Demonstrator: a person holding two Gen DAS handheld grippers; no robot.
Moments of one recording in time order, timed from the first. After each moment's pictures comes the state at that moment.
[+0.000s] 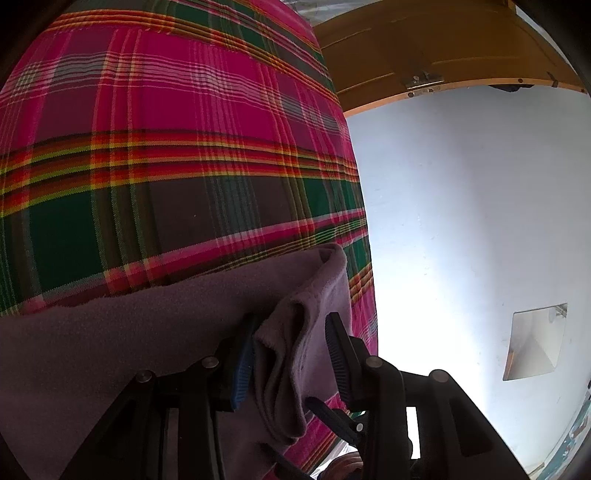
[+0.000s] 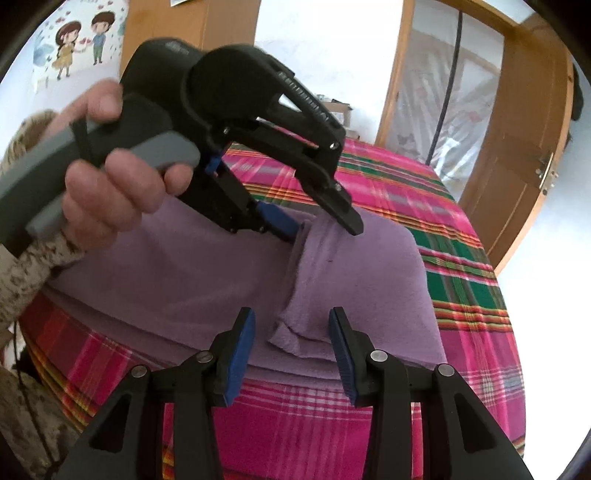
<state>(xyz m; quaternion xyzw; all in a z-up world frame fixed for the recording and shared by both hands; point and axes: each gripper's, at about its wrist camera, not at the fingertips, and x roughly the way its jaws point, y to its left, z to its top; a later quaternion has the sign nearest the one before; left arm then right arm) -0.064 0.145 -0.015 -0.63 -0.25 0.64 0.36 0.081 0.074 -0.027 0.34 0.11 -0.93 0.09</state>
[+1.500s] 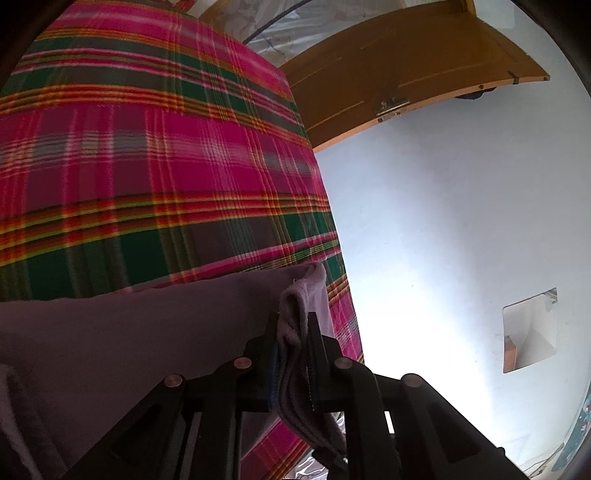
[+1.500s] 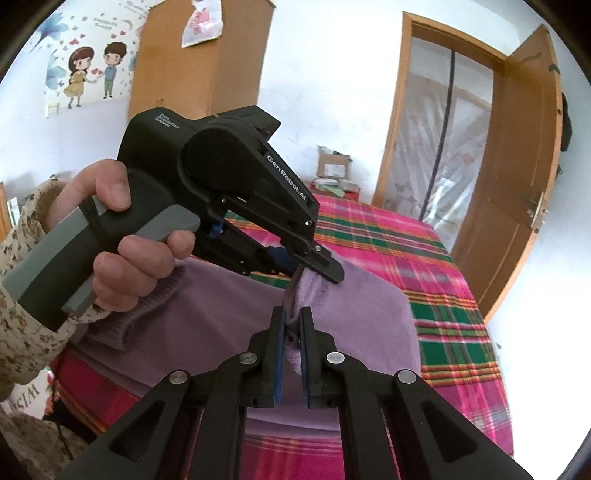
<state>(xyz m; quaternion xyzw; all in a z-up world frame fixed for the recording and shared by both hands) -0.059 0.092 0.051 -0.56 -0.25 0.69 0.38 0.092 0.015 0.037 0.25 0.10 -0.96 0.11</state>
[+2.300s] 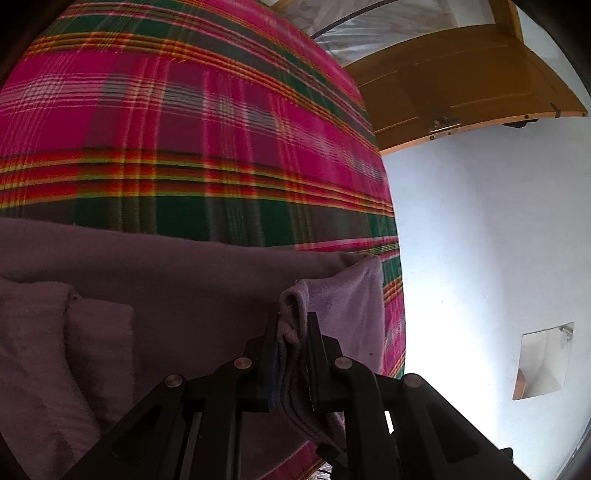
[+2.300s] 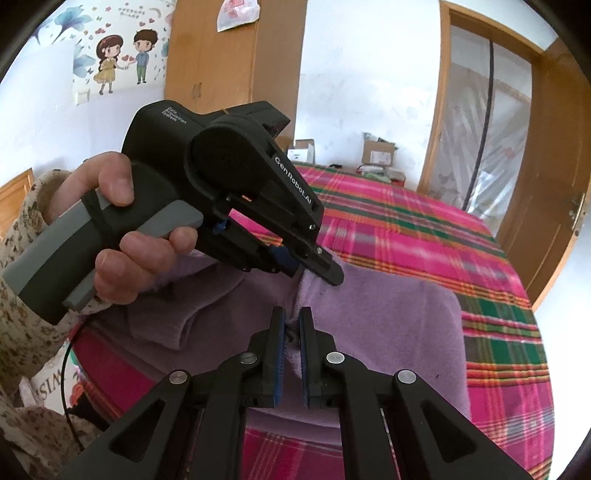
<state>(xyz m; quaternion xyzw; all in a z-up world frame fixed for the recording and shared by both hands) -0.055 0.017 0.010 -0.61 -0.27 0.69 0.30 0.087 -0.036 0.008 0.30 0.10 -0.93 0.18</state>
